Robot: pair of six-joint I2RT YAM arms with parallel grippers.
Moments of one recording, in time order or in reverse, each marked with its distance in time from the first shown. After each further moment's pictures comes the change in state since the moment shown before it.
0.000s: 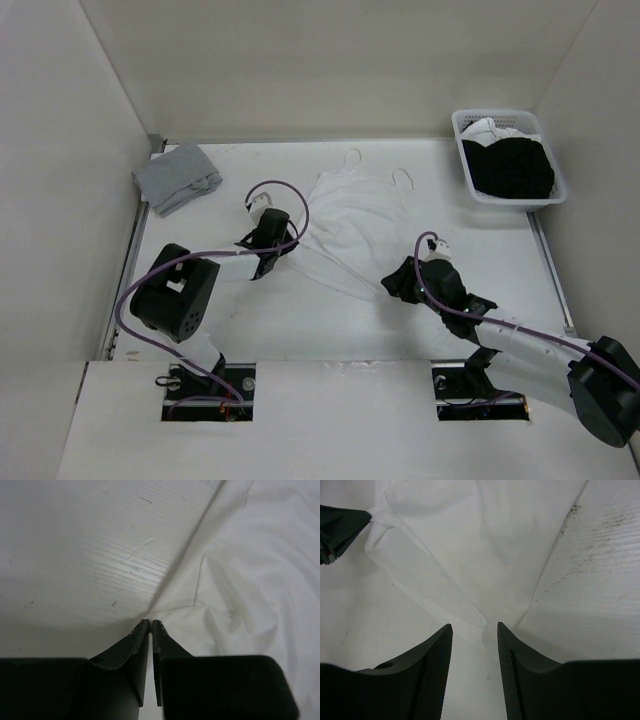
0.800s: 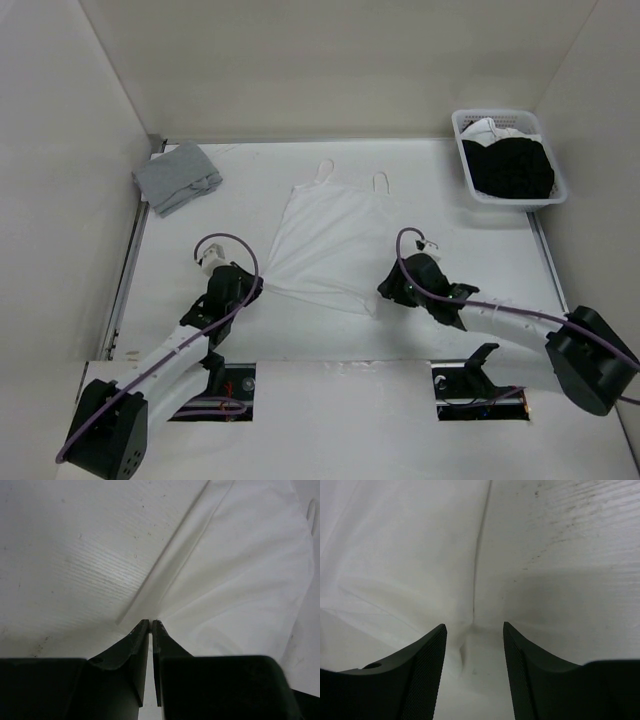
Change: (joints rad) left arm 0.097 -0.841 -0.555 -0.192 0.062 -0.122; right arm 0.040 0.157 0.100 -0.168 0.058 0.084
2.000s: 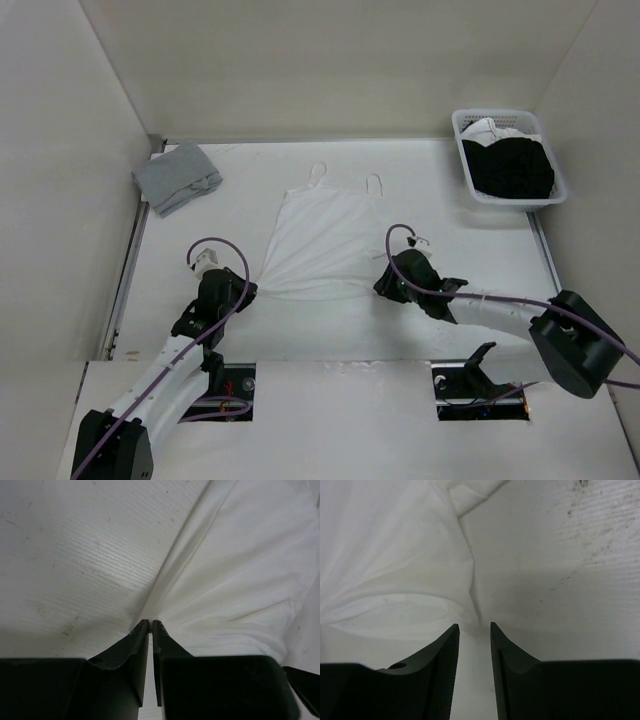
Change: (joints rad) left arm 0.093 -0.149 -0.017 -0.170 0.098 0.039; right arm 0.020 0.127 0.077 0.048 0.006 -0.010
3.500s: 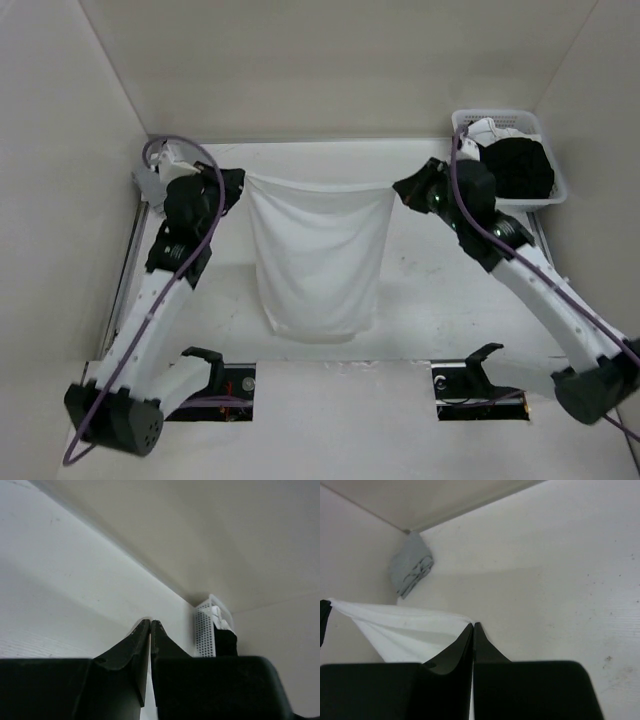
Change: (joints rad) left arm 0.038 0.256 0.788 -0.013 -0.042 -0.020; right arm -0.189 -0.178 0.682 -0.353 -0.048 -0.218
